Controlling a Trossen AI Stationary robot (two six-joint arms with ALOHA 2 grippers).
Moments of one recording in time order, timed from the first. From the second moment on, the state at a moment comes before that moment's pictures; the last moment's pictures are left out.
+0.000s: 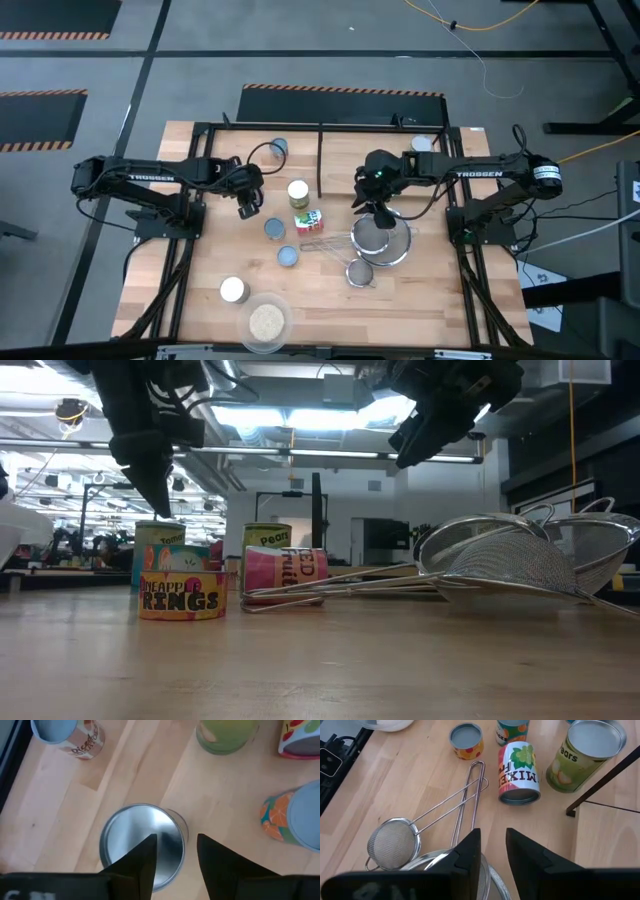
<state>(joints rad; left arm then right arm) 0.15 1.11 0.79 -0.84 -0.26 -0.23 -0.14 1.41 1.06 -0.54 -0.35 -0.27</state>
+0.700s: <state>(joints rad) 0.15 1.18 0.75 -0.83 -0.28 -0.23 -0.14 1.41 1.06 -0.54 -0.35 -0.27</state>
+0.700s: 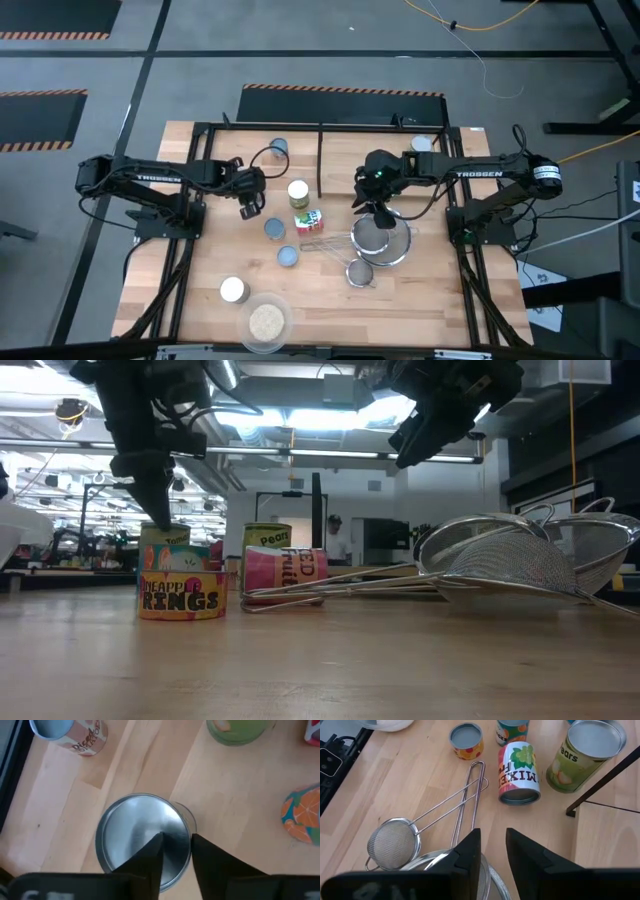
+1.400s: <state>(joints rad) 0.15 1.18 0.86 -0.85 -0.23 -0.17 -0.14 1.41 1.06 -0.54 -0.35 -0.27</state>
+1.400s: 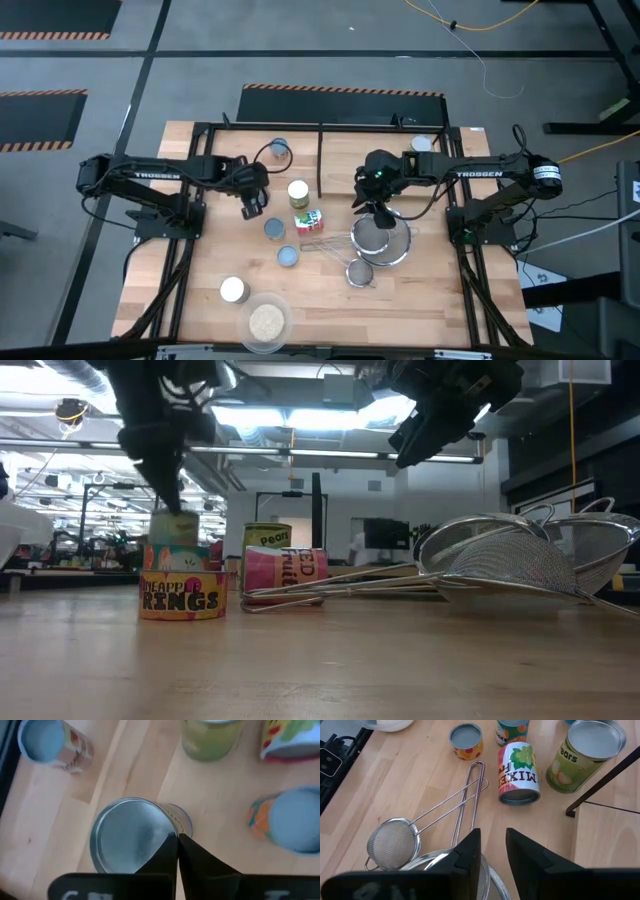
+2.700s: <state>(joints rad) -0.15 1.23 1.09 -0.64 0.05 0.12 -0.07 1.57 1.39 -0.22 -0.45 -0.27</state>
